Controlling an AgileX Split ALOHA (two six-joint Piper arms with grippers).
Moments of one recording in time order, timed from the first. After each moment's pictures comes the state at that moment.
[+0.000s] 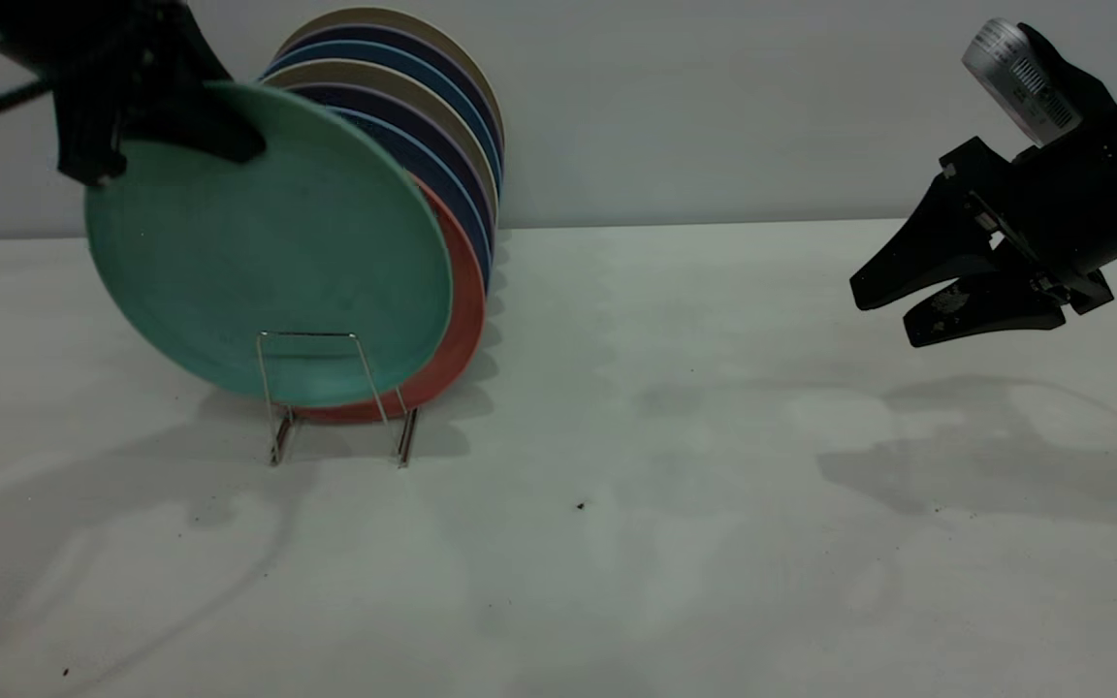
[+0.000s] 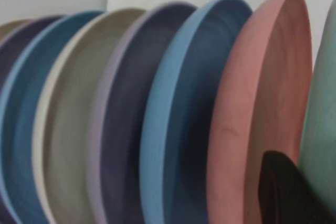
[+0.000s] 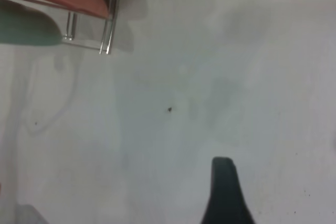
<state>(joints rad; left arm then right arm) -0.03 1.90 -1.27 -0.85 0.54 2.10 -0.06 2.13 -1.19 1.19 0.84 -1.10</state>
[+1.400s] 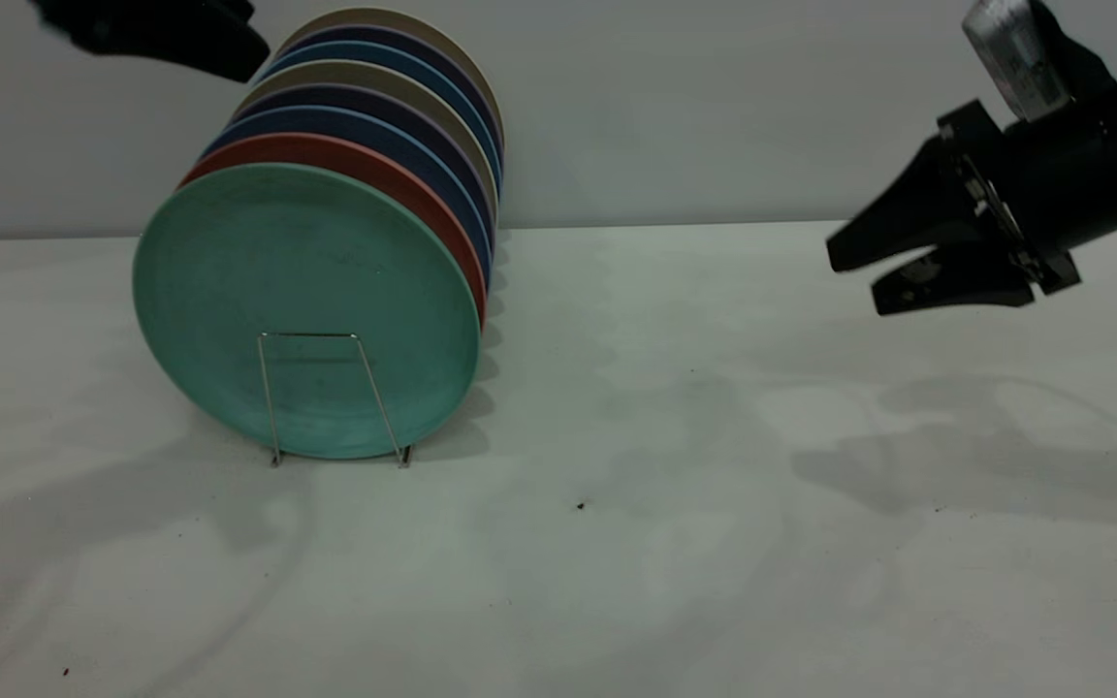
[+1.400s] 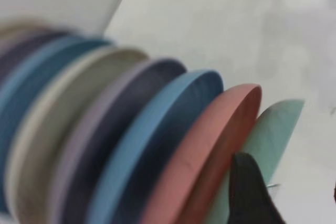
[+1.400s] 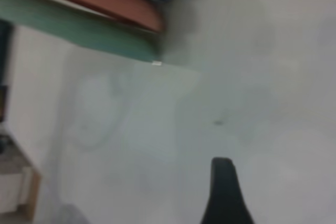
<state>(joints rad) -0.03 1.76 -1.27 -0.86 0.66 1.49 -0.06 2.13 -1.19 1.31 0.95 -1.20</state>
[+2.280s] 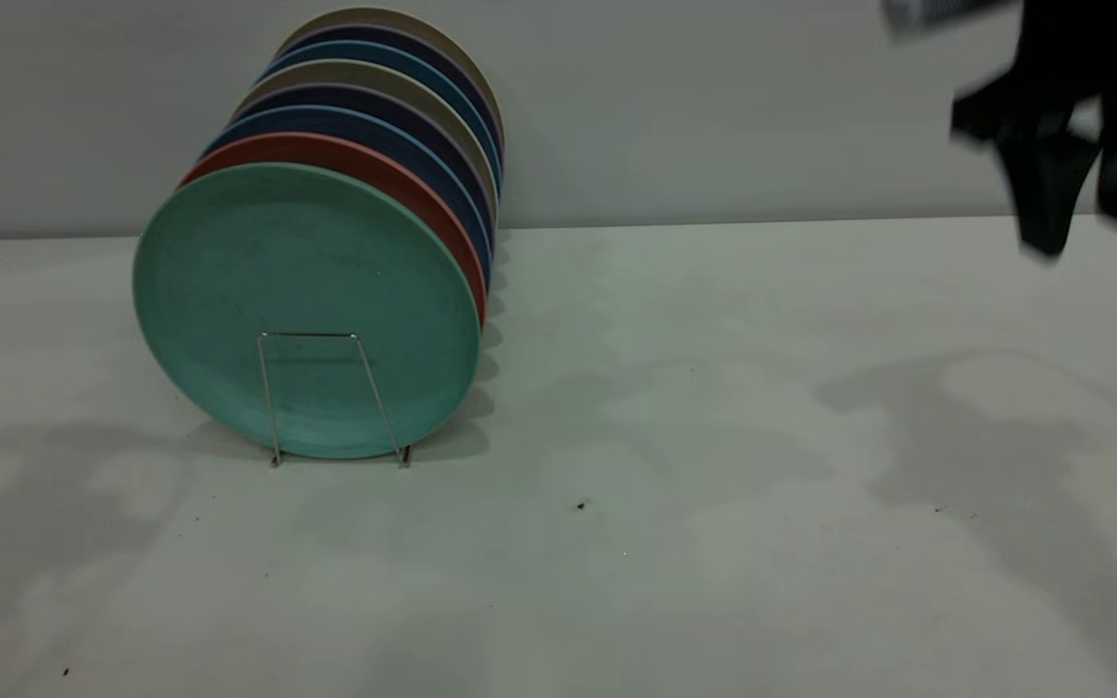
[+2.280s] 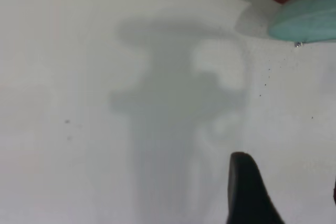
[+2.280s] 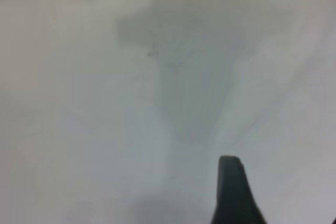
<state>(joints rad) -0.03 1.57 -1.27 0.04 0.91 -0.04 0.24 1.96 -1.60 -0.12 1.20 -0.04</state>
